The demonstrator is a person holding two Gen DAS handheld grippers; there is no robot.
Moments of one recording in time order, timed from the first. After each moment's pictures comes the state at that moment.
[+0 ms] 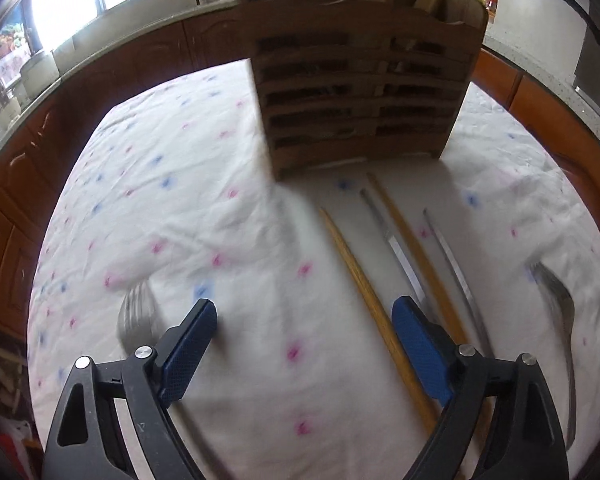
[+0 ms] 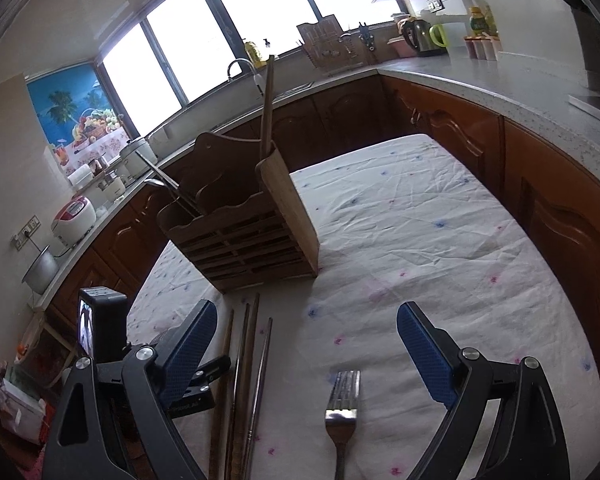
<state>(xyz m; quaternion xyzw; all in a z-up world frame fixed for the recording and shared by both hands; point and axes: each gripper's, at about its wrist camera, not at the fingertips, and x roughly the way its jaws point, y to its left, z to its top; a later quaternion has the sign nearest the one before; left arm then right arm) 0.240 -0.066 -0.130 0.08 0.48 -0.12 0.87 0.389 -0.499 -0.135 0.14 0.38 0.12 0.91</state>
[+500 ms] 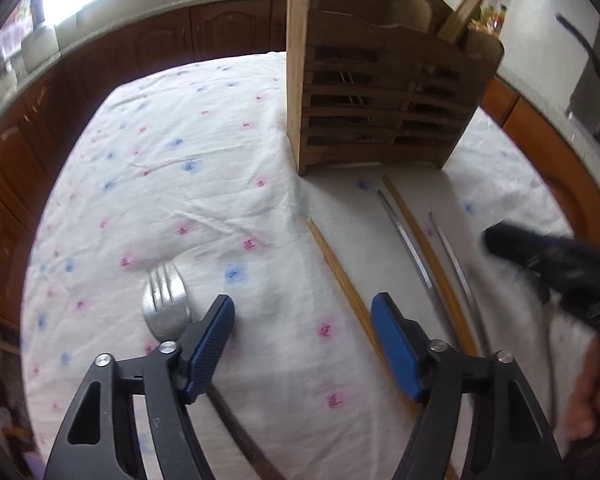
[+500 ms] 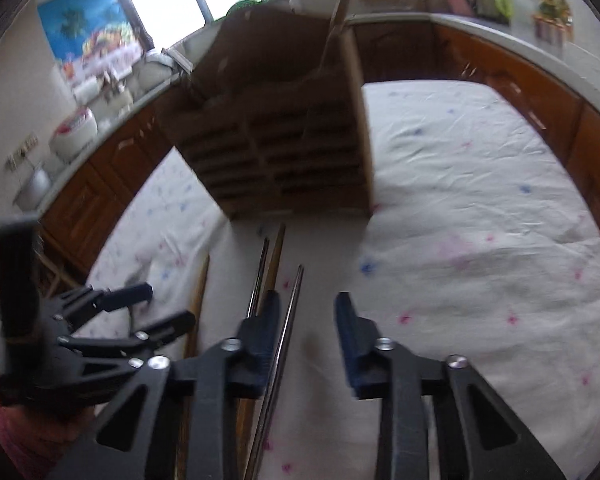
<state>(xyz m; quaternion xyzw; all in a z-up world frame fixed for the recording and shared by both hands) 0.244 -0.029 -0.120 0.01 0.49 -0.15 0.86 0.431 -0.430 -0.188 0.04 0.48 0.17 0.86</state>
